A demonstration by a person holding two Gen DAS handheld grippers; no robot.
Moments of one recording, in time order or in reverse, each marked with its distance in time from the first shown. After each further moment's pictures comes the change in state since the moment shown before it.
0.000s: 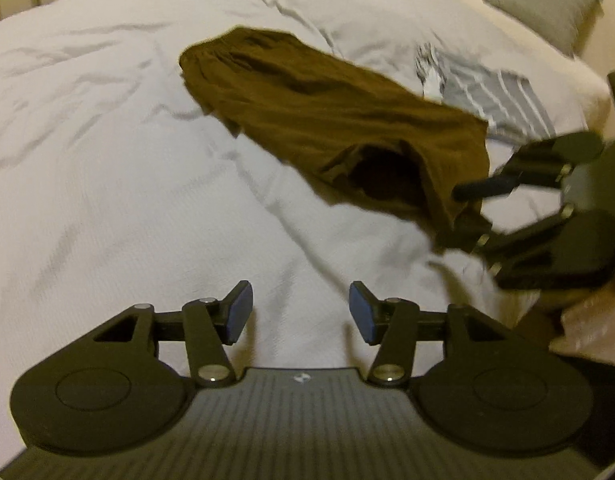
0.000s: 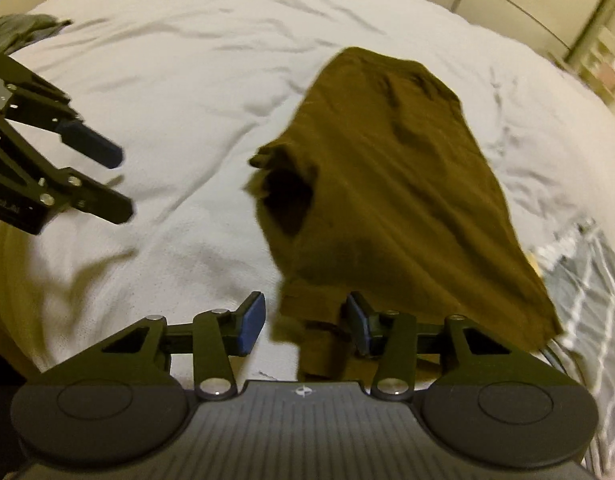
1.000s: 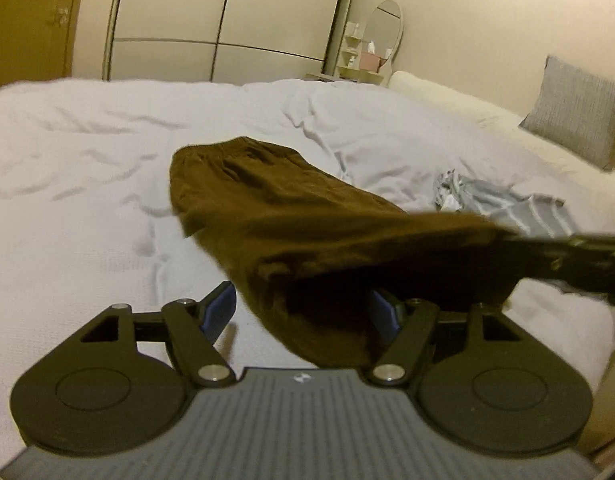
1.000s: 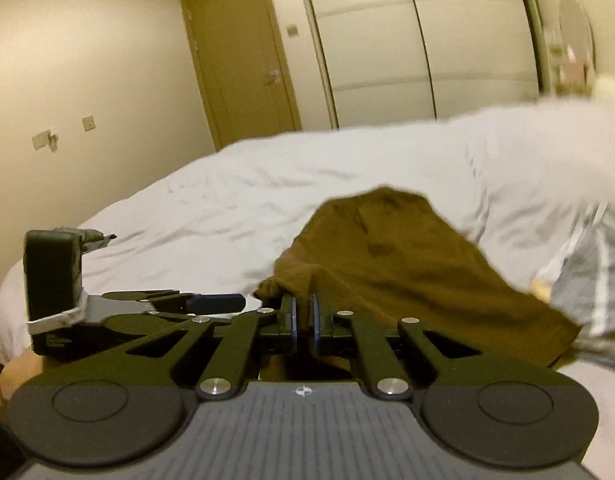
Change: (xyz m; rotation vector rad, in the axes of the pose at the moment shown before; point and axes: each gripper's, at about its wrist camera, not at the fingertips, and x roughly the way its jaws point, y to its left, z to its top) left arm 0.065 -0.085 0.012 -0.126 -0.427 0.168; right arm -0.060 -0.089 -0.073 0.339 -0.578 0.252
